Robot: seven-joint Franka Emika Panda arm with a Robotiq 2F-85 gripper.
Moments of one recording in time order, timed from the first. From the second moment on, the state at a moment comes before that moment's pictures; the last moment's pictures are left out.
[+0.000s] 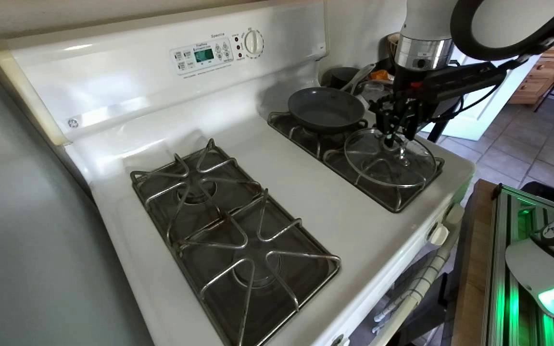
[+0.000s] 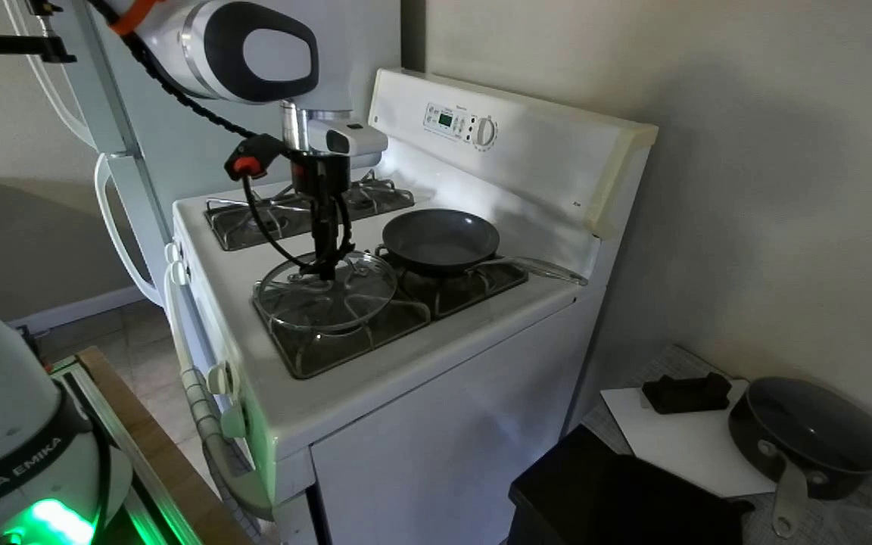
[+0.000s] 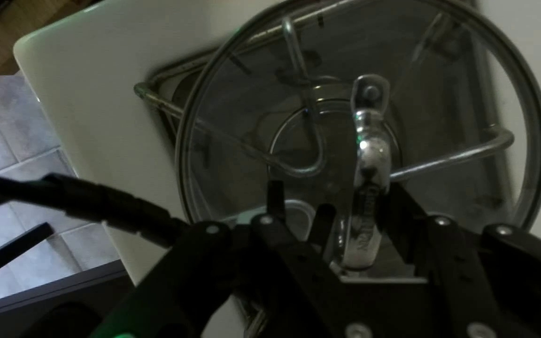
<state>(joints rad) -0.13 -0.32 0.08 -2.70 -0.07 2.28 0.59</state>
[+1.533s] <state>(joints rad) -0.12 -0.25 0.07 -2.65 -0.06 2.29 0.59</state>
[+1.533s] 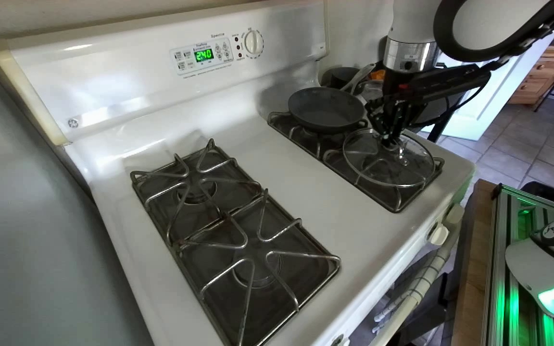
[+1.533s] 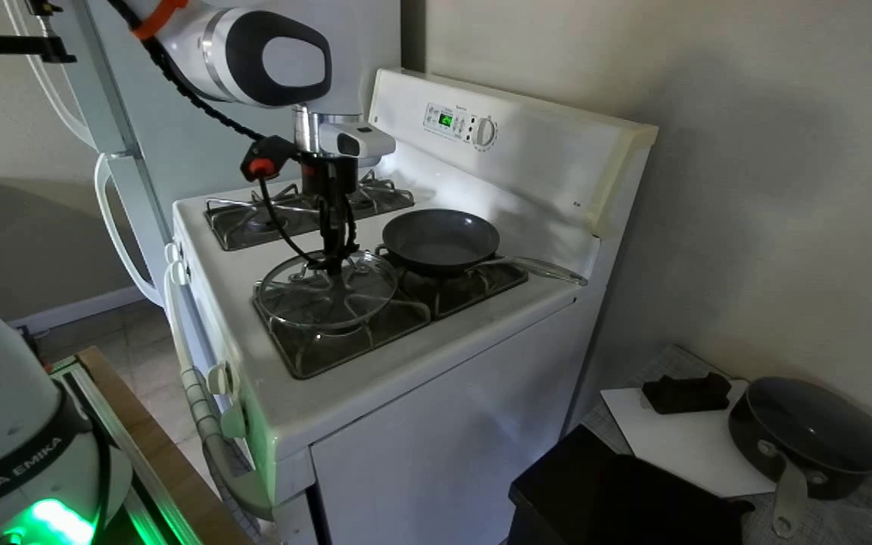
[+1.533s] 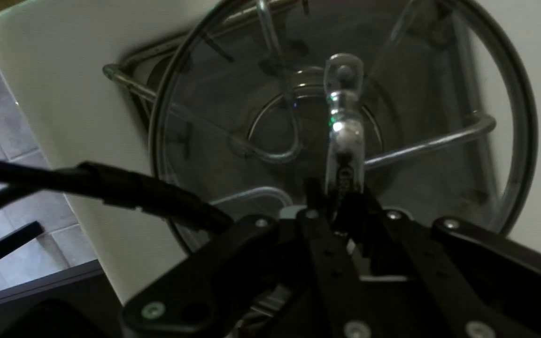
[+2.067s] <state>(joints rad) -0.12 -0.24 0.07 -2.64 -0.06 2.29 0.59</state>
